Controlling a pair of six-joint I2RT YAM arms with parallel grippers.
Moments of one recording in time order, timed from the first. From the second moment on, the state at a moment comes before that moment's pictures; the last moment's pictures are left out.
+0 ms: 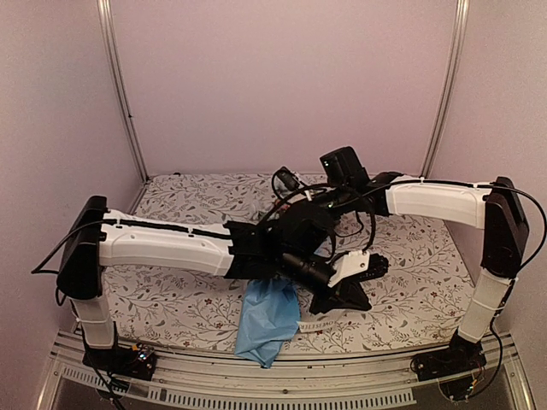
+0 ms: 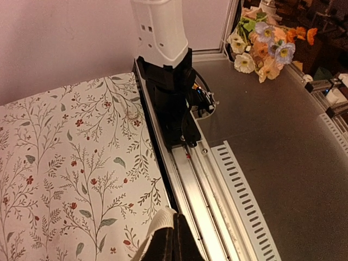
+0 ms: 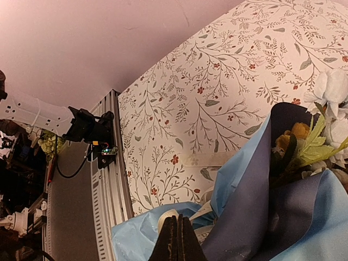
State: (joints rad) left arm -1.26 1.91 1.49 -0.13 0.56 0.26; right arm 0.76 1.80 1.39 -0.22 -0.72 0.20
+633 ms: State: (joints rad) left arm -1.22 1.39 0.94 0.12 0.27 0.29; right arm 0.80 1.81 1.40 -0.24 -0.76 0.20
